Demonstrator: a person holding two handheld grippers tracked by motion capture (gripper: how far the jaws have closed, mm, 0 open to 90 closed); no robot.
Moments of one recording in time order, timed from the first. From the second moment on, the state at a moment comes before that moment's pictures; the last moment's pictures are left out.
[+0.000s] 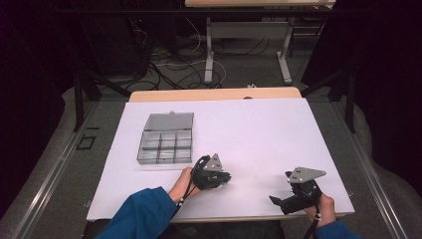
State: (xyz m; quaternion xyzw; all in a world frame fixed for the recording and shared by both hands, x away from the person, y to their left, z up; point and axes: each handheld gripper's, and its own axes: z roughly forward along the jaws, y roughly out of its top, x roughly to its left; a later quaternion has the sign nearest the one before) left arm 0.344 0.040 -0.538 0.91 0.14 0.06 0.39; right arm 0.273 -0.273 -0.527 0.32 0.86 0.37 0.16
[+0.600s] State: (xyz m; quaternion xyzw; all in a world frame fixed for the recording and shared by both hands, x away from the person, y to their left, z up) left arm 0.341 0.045 -0.533 0.90 0.14 0.07 0.40; right arm 0.273 -0.273 -0.527 0.32 0.86 0.37 0.16
